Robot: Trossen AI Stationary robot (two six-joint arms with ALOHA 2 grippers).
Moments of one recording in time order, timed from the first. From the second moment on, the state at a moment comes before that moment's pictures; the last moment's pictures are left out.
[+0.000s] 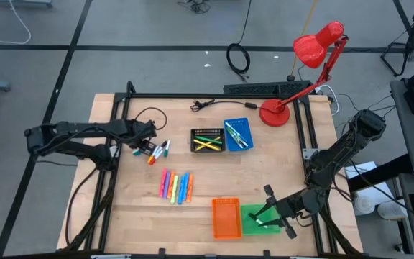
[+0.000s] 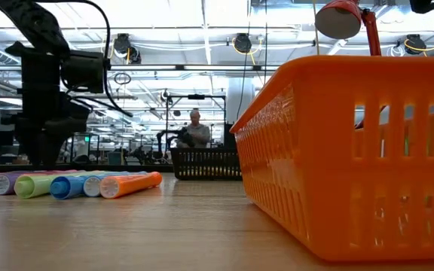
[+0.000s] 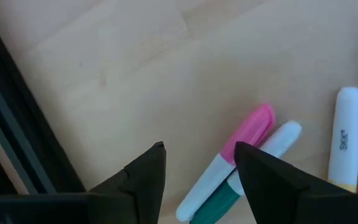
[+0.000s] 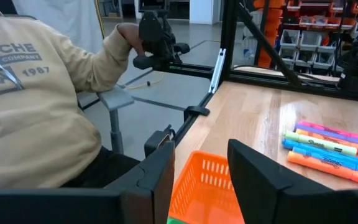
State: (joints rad) left arm 0.40 1.16 0.51 -0.90 -0.18 -0.70; right arm 0.88 1.25 0.48 0.60 0.42 0.12
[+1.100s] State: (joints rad) left arm 0.14 1.16 0.56 -0.90 -0.15 -0.71; right arm 0.87 1.25 0.48 0.60 0.42 0.11
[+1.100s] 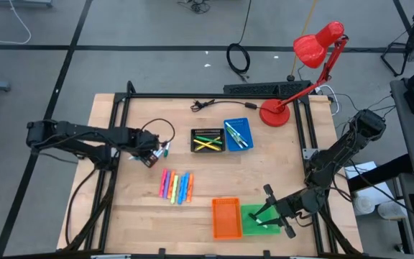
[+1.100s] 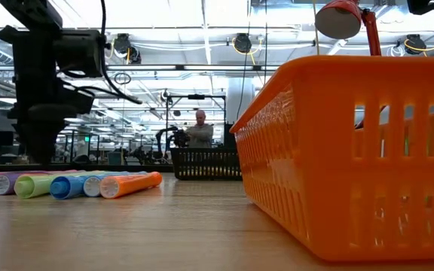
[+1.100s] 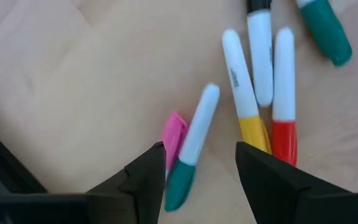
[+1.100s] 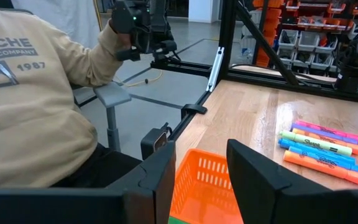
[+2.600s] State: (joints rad) left arm 0.15 1.16 0.46 -0.59 -0.27 -0.59; right arm 0.84 1.25 0.48 0.58 0.42 0.13
